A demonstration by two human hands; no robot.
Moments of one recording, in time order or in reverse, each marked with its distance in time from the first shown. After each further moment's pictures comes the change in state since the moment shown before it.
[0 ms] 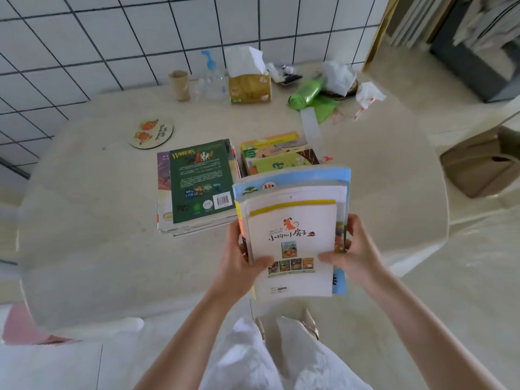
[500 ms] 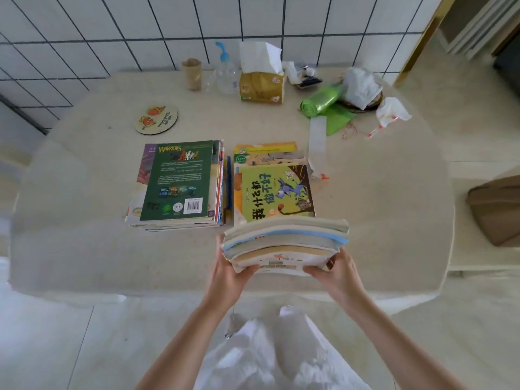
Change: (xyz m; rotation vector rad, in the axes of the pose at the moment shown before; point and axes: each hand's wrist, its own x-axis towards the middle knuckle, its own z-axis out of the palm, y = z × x) left_hand 0.034 -0.021 0.079 0.218 0.217 0.038; right_hand 0.081 0.033 -0.057 -0.148 -0.117 -0.192
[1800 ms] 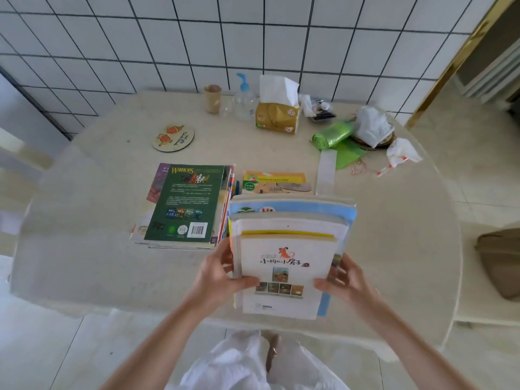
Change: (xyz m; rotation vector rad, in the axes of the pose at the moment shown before) left_hand 0.035 0.047 -0.025 -0.086 0.032 -0.185; right_hand 0.040 -0.039 -0.049 0.197 -0.387 0.013
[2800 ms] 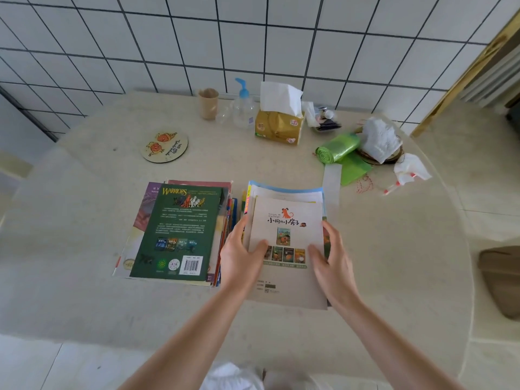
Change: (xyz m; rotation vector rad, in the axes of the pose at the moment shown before) left_hand 0.099 0.048 0.038 0.038 0.226 -0.131; right_hand 0.109 -0.032 0.030 -0.325 0.417 -0.093
